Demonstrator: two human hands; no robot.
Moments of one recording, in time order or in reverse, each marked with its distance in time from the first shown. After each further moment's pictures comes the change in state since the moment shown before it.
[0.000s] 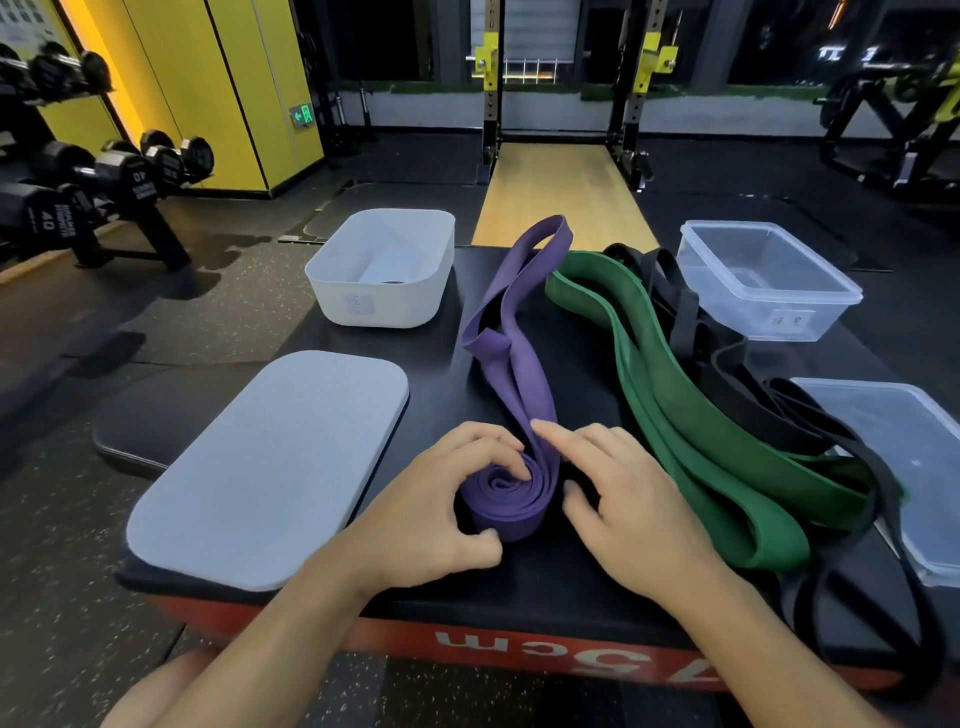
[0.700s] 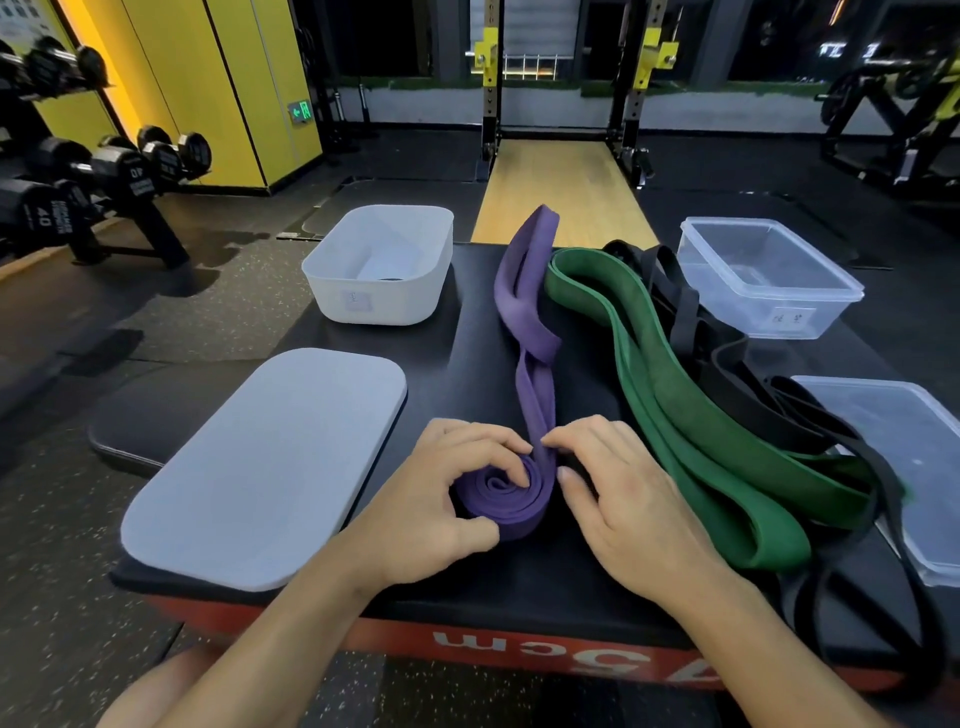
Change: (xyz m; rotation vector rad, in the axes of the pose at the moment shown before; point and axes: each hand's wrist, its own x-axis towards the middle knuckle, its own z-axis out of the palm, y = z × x) left_hand 0.002 0.000 0.002 -0.013 0.053 -0.016; right_hand -0.001 -0.004 -0.004 0.018 0.010 -0.001
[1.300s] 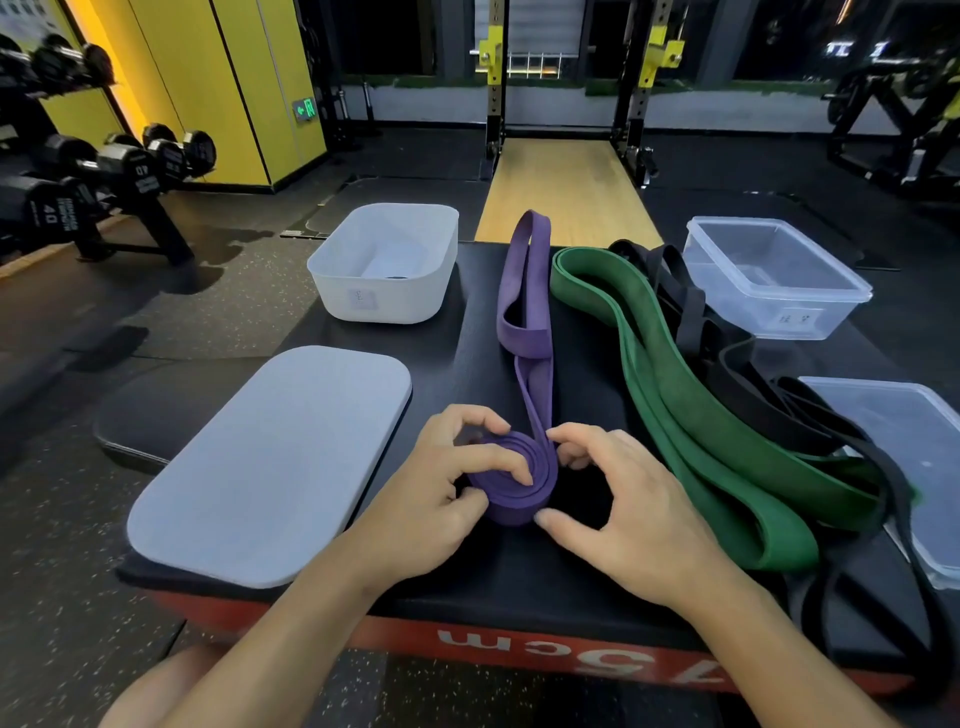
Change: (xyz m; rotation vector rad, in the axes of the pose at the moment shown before) left_hand -0.001 -0.012 0.005 -0.020 0.055 -0.023; right_hand -0.005 0.001 -0.001 0.115 -0.045 0.052
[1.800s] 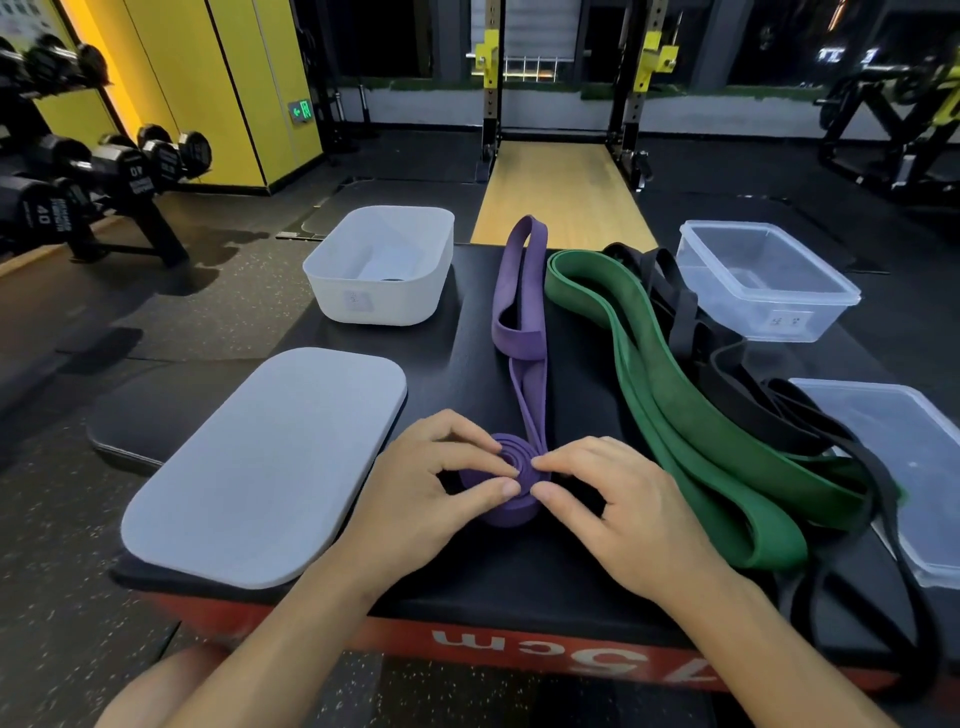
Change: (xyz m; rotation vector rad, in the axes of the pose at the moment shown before) left_hand 0.000 -0.002 0.002 0.043 0.193 0.006; right_hand 0.004 0.003 0.003 -0.015 0.067 -0.087
